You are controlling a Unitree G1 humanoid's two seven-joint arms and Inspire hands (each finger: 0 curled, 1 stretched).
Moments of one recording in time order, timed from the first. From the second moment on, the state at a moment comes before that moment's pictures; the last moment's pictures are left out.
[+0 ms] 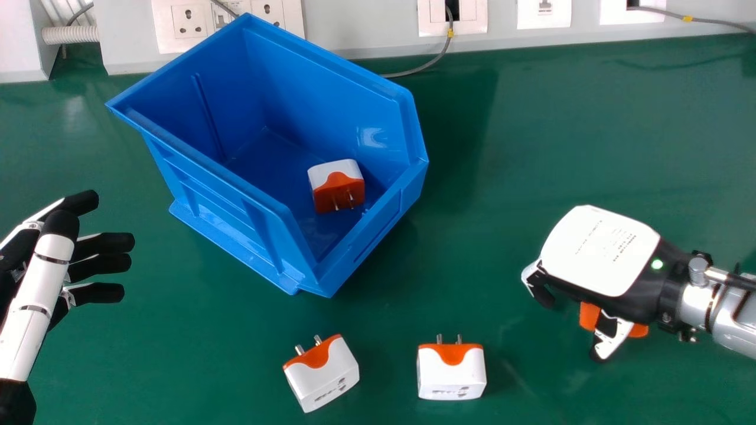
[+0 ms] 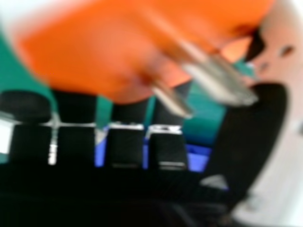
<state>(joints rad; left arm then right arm) 0.53 0.22 0.49 -0.73 -0.24 0.27 -0.21 -0.65 -0.84 0.66 0.79 -1.18 -0.70 -0.46</state>
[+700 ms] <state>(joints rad) 0.52 0.22 0.49 -0.73 -0.23 0.27 -0.21 -0.58 -0.83 0.61 0.72 -1.10 -0.62 -0.41</state>
